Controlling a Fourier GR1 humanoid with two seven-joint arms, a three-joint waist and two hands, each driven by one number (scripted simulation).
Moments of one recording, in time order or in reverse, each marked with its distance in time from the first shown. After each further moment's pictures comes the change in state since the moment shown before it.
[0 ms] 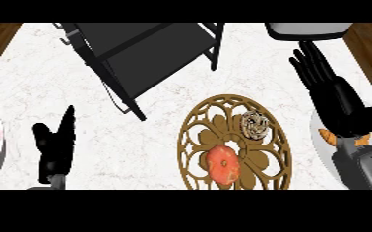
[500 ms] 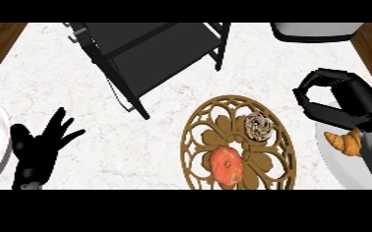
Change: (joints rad) left arm 0.073 0.097 0.011 -0.158 0.028 -0.111 0.128; right arm -0.022 -0.164 0.006 0.116 0.176 0.126 -0.065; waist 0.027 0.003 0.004
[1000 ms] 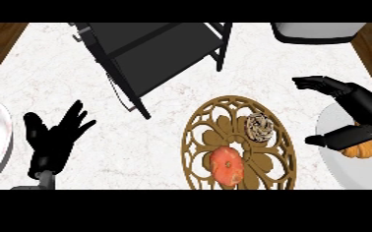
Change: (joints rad) left arm -0.074 -0.050 -0.009 0.041 0.040 -0.071 0.026; right arm 0.003 -0.078 0.009 0.160 0.003 0.321 -0.205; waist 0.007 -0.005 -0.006
